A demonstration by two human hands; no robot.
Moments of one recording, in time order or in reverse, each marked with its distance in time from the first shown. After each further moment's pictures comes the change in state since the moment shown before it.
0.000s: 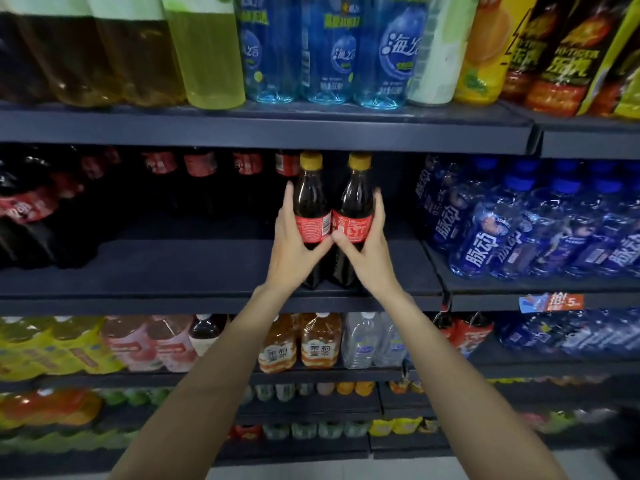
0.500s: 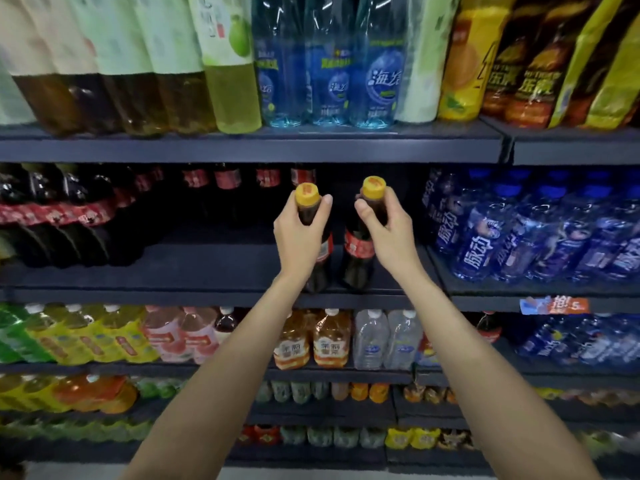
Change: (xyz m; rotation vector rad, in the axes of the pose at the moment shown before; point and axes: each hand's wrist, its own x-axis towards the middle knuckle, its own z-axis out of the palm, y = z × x) left_hand -0.007 0.092 -0.020 -0.117 0.337 -0.016; right_hand -0.007 -0.077 -0.042 0.061 0.086 -0.147
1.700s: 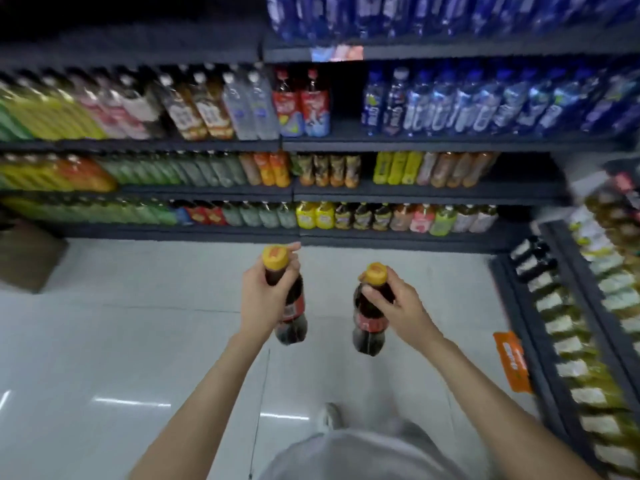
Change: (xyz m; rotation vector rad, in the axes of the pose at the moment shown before) left_hand -0.656 0.334 0.096 0.187 -0.235 -0.520; right_hand -0.601 -0.035 -0.510 0.045 -0.489 0.592
